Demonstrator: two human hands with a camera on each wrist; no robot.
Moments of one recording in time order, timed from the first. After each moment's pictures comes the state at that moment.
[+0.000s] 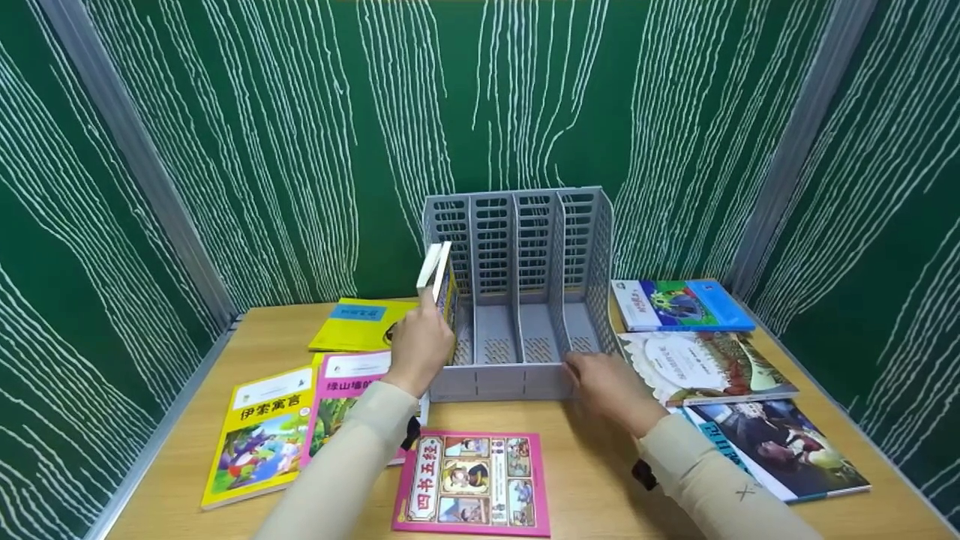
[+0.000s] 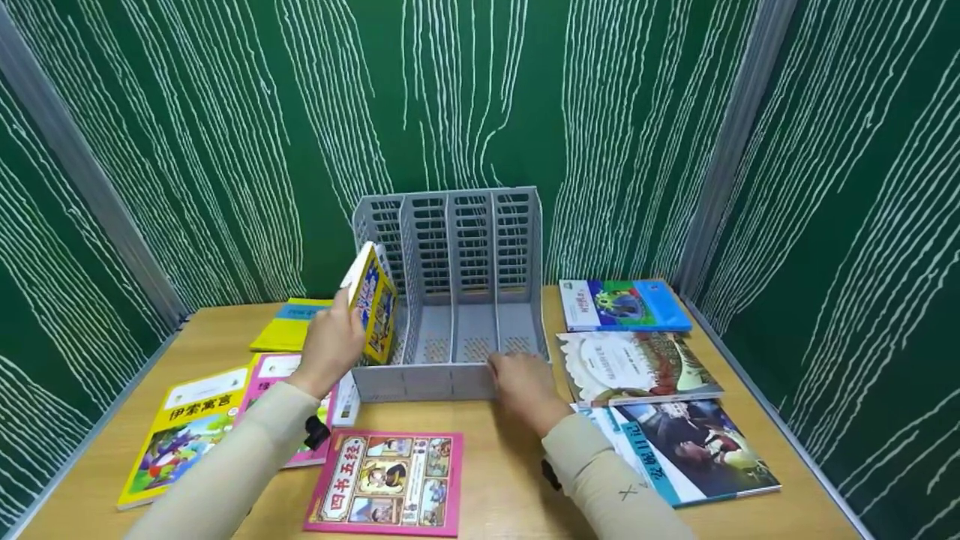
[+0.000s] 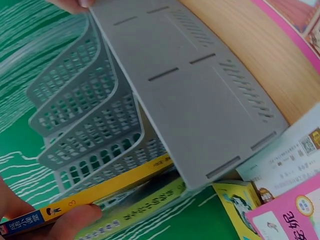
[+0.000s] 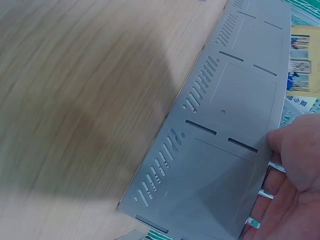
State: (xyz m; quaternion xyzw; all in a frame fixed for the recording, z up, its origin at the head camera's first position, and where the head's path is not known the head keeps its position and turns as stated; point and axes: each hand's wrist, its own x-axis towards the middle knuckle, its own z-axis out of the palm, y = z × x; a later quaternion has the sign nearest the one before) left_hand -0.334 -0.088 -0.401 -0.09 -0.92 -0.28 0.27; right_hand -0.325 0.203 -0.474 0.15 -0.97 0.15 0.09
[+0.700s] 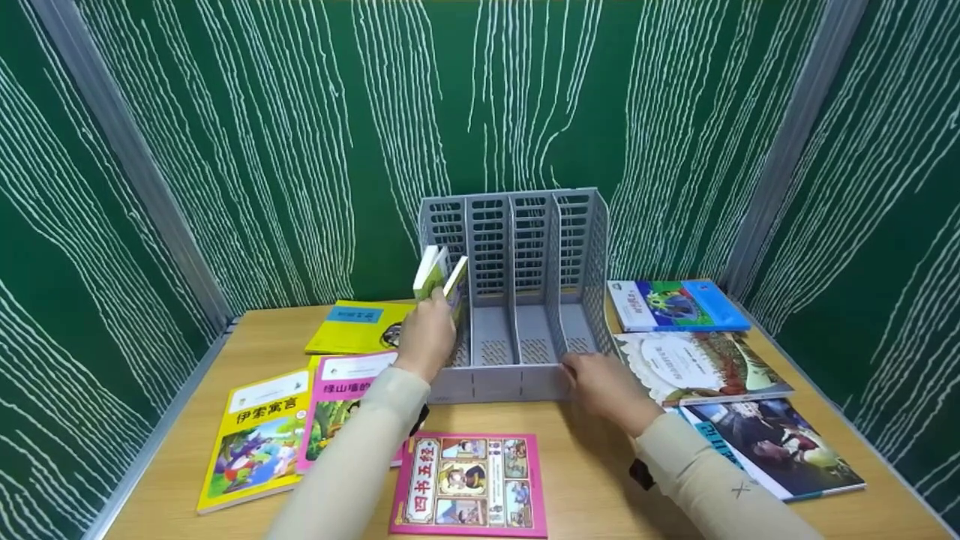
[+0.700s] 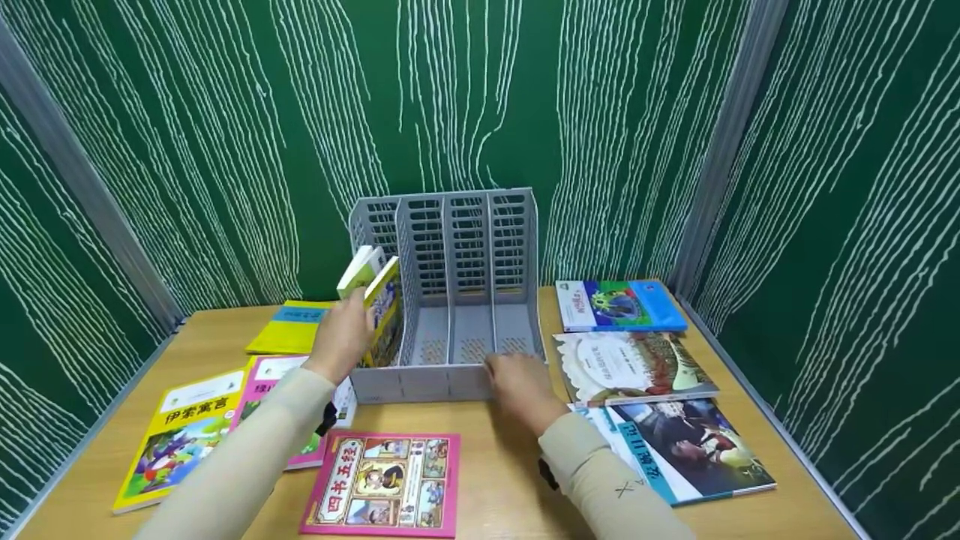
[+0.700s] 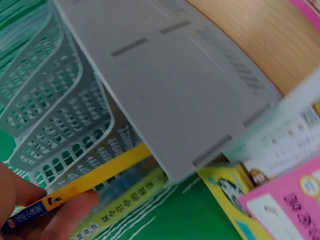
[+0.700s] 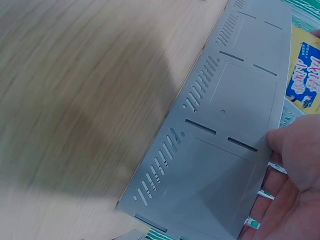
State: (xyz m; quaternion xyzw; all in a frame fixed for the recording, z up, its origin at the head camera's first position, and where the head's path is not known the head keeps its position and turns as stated) left_hand -0.360 -0.075 -0.405 -0.09 -0.94 -0.19 0.26; right_hand -0.325 0.202 -0.475 0.15 -0.97 0.15 0.09
